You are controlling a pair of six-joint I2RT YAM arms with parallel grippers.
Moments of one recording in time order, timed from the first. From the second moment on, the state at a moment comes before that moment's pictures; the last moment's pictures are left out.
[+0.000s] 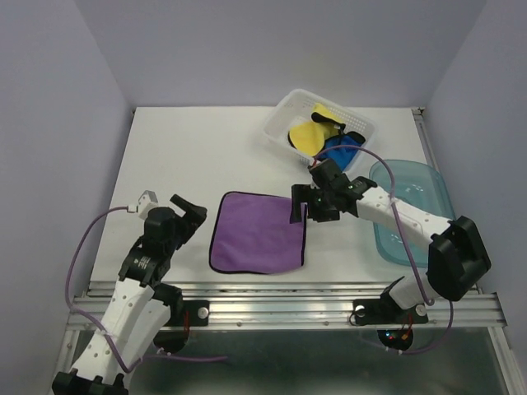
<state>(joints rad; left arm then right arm) -0.27 0.55 0.46 -0.52 -0.17 -1.00 0.63 1.47 1.04 -0.60 -0.13 0.55</state>
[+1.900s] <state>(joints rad) -0.47 1.53 0.78 -0.17 -0.19 -0.68 0.65 1.75 1.03 -0.23 0.19 0.58</state>
